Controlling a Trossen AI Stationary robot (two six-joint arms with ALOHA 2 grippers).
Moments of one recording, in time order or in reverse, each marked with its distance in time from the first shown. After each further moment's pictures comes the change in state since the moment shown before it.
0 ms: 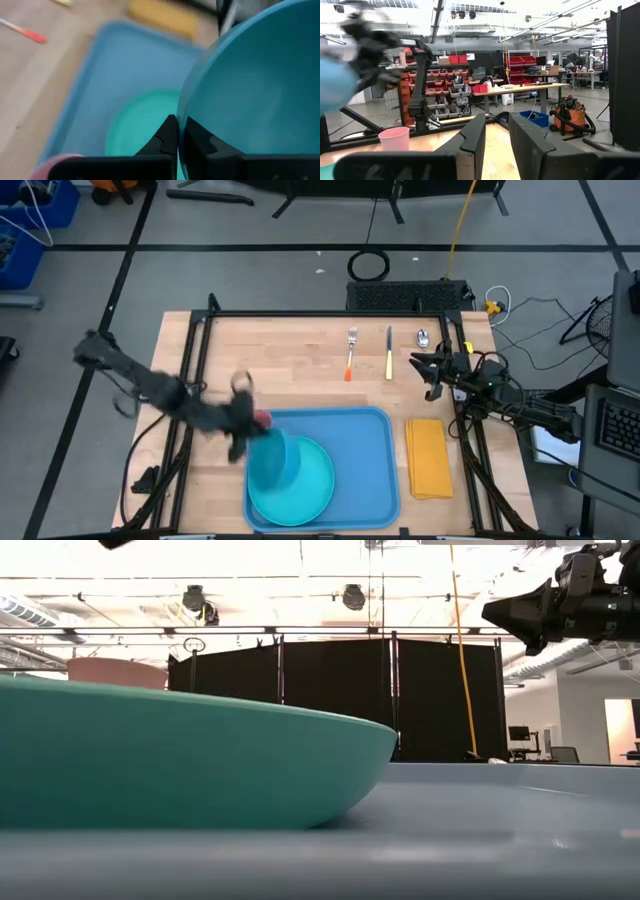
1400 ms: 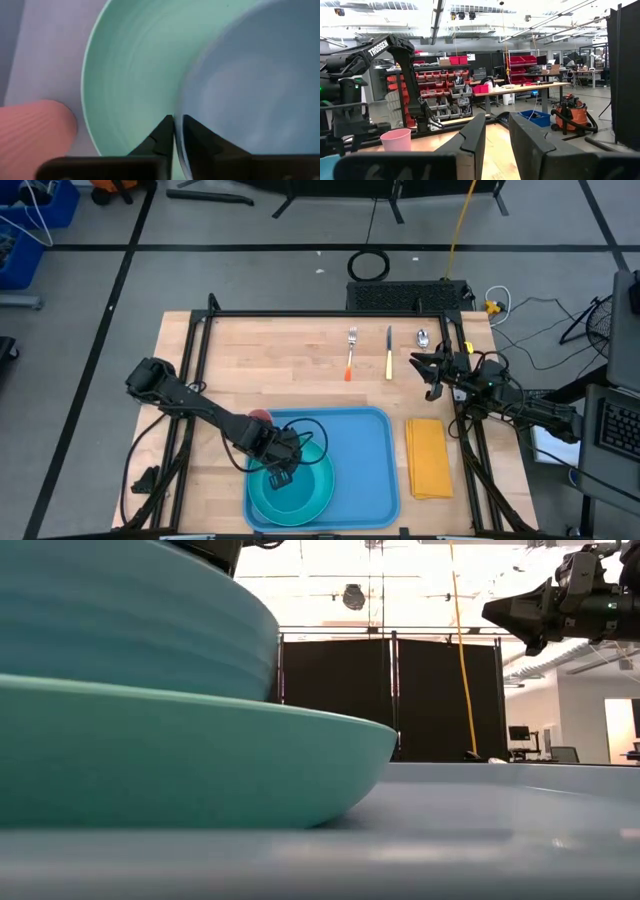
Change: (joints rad) left arm 0.081 0.604 0.241 -0.300 0.295 -0.170; right arm 0.000 0.000 0.000 0.002 0.000 0.013
